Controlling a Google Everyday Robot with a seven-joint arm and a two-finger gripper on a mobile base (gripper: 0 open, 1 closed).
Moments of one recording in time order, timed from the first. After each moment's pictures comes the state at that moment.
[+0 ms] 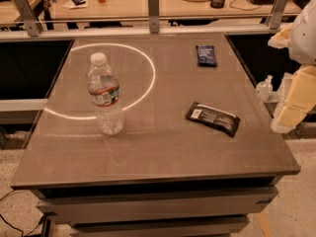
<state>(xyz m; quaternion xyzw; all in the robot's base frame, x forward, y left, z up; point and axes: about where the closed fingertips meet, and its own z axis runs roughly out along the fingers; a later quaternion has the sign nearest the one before) 0.438 -0.217 0.976 -0.60 0.78 -0.03 0.16</state>
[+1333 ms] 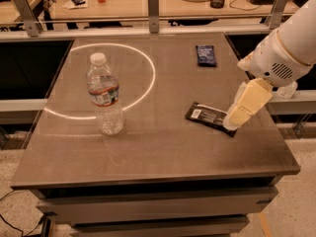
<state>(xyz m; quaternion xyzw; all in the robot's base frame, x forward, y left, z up) 0.481 -0.175 0.914 -0.53 0.81 0.09 0.21</state>
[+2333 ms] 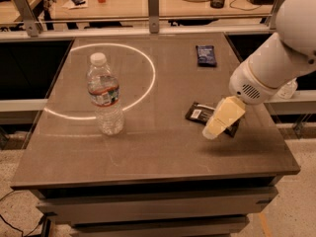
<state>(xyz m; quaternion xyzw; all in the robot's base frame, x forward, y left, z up) 0.500 -0.162 0.854 -0.47 0.85 0.07 0.20</state>
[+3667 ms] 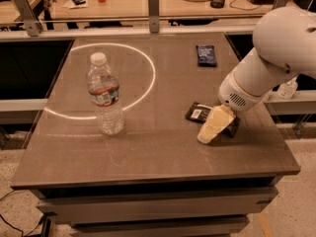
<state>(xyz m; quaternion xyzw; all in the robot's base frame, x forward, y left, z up) 0.511 -0.155 0.813 -0.49 0.85 0.07 0.17</state>
